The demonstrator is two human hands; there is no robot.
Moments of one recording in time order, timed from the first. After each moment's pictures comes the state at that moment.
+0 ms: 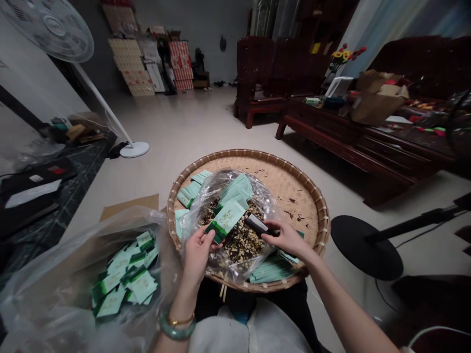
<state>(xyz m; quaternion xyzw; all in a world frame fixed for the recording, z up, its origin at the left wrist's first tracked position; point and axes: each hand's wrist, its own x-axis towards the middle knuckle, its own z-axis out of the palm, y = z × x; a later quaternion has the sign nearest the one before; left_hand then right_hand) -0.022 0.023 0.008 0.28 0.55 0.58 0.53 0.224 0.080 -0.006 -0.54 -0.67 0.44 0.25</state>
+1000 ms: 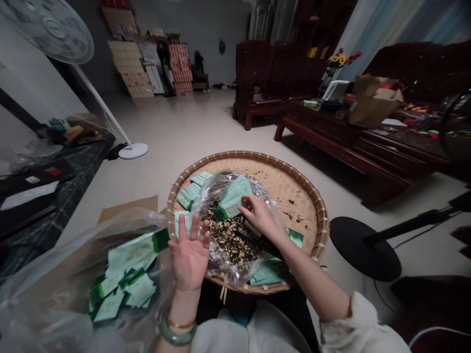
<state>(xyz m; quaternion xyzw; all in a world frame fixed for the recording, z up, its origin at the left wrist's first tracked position) -0.031 0.013 0.021 0.15 0.30 0.76 0.56 0.156 0.132 0.008 -0.51 -0.74 0.26 0.35</state>
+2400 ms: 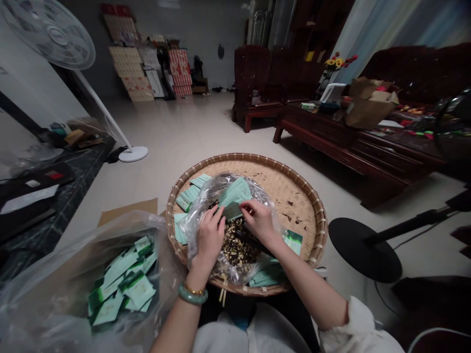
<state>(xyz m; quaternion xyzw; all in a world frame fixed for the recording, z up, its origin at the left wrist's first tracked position) -0.015 0.071 -0.004 0.69 0.59 0.42 0.00 0.148 0.115 0.011 -0.43 -0.74 0.16 0.49</state>
